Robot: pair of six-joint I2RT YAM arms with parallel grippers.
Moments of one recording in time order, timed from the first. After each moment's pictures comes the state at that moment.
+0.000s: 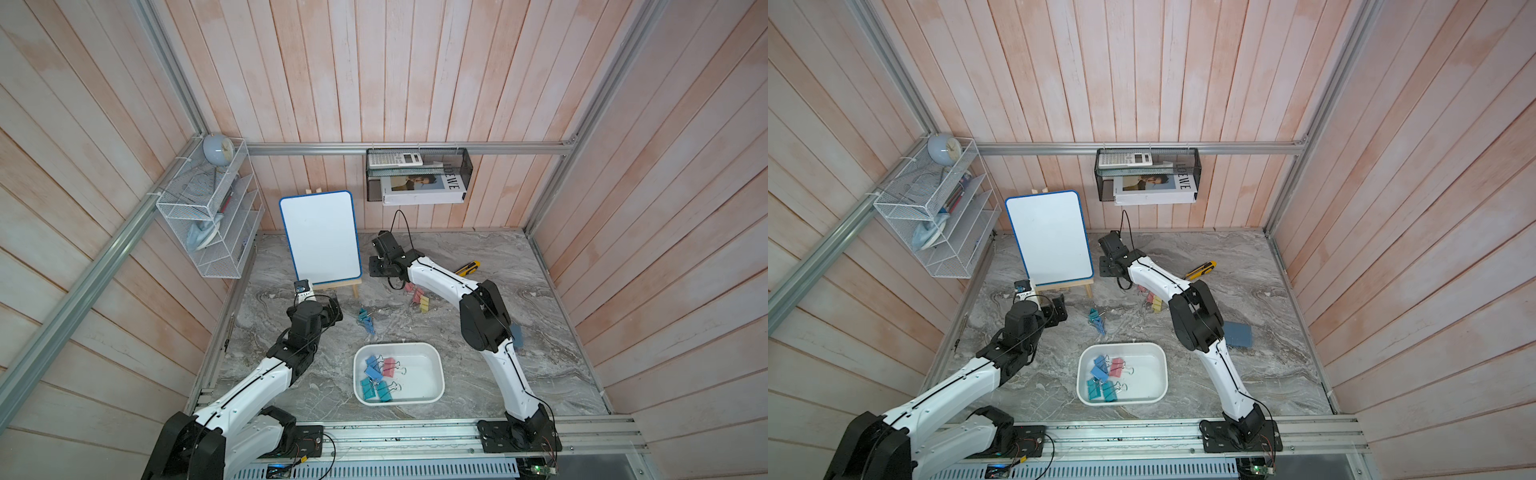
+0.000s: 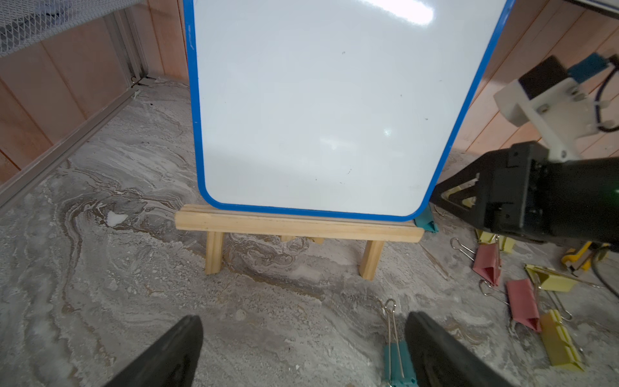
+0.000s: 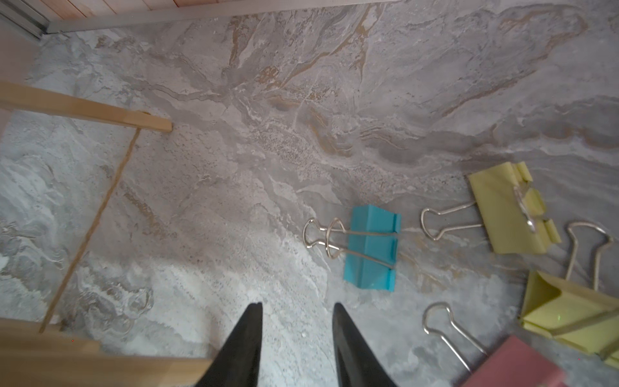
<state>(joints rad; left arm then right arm) -0.41 1.05 0.46 0.15 -0.37 -0.39 0.72 2.39 2.09 -0.55 0.13 0.51</state>
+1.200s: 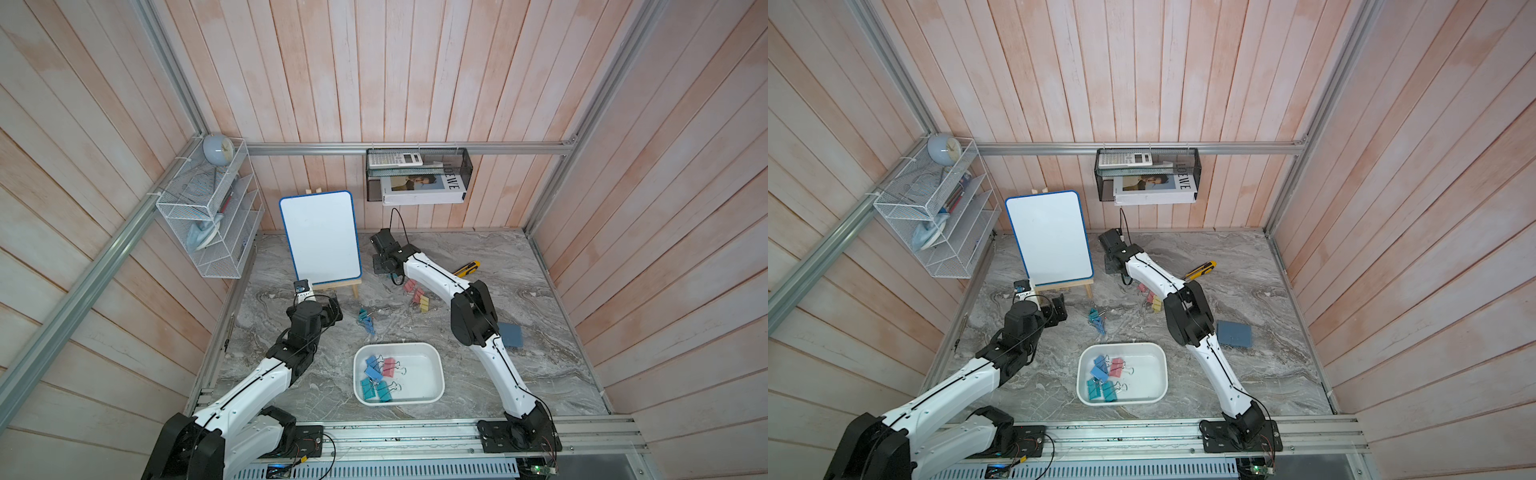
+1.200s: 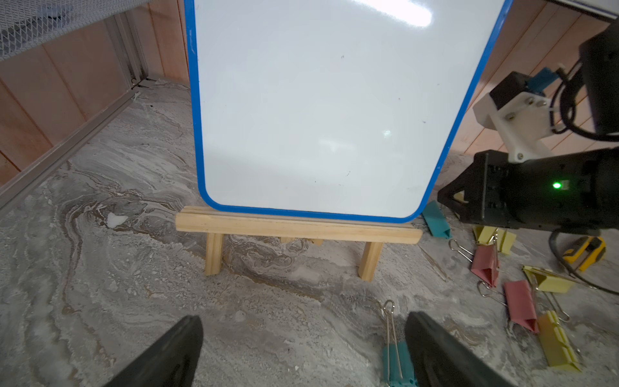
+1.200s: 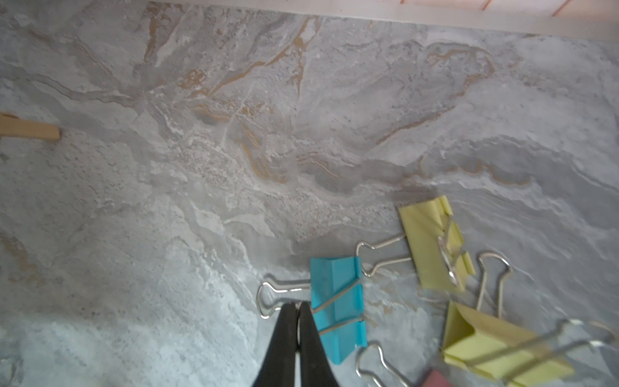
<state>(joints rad) -0.41 1.05 0.46 0.15 -0.37 -0.39 0.69 2.47 2.22 -0.68 0.28 0.43</state>
